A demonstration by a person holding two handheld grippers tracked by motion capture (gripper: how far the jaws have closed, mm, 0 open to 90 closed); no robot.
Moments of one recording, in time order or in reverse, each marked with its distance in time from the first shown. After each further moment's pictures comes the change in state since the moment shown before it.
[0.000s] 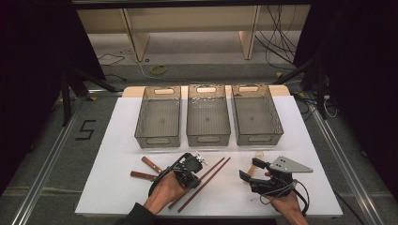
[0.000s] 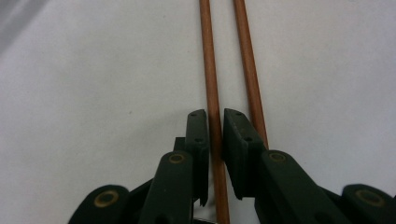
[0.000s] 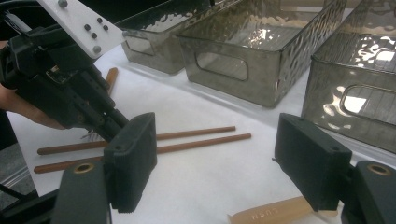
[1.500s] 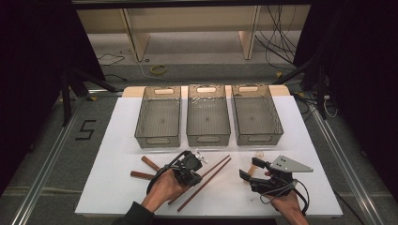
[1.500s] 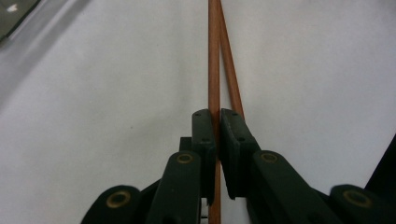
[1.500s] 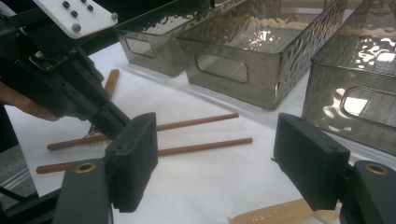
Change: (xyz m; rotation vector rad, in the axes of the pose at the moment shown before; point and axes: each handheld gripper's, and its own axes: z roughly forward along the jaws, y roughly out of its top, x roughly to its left) left arm 0.000 0.002 -0.016 -0.071 -0.031 0.041; right arm -0.001 0.001 0.000 -0.006 0.004 0.005
